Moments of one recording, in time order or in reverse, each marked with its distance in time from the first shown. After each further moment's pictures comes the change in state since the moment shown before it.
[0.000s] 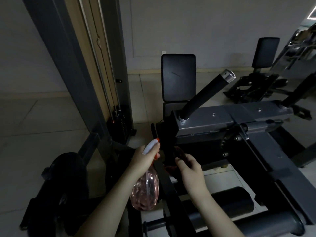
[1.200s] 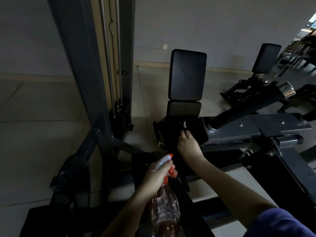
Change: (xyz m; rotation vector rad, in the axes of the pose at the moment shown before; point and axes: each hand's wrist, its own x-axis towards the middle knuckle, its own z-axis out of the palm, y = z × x) left_hand 0.002 -0.040 -0.032 -0.347 -0.234 -0.158; right_hand 0.142 -0.004 0.077 -2.500 -0.250 -0.727
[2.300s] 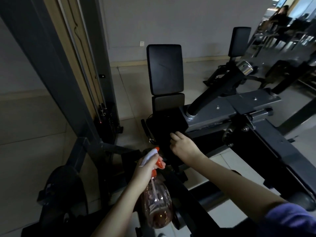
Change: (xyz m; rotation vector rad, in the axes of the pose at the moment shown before) left_hand -0.003 0.008 0.005 0.018 0.073 0.016; right_hand -0.046 -0.001 0.017 0.257 0.174 -0.037
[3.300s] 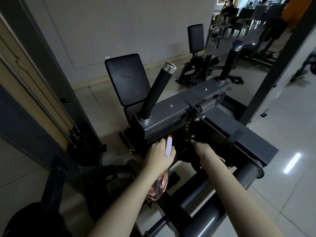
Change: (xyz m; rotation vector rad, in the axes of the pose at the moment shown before) left_hand 0.016 0.038 0.142 1.072 -0.128 0.535; right_hand -0.131 0.050 0.050 2.256 0.113 1.658
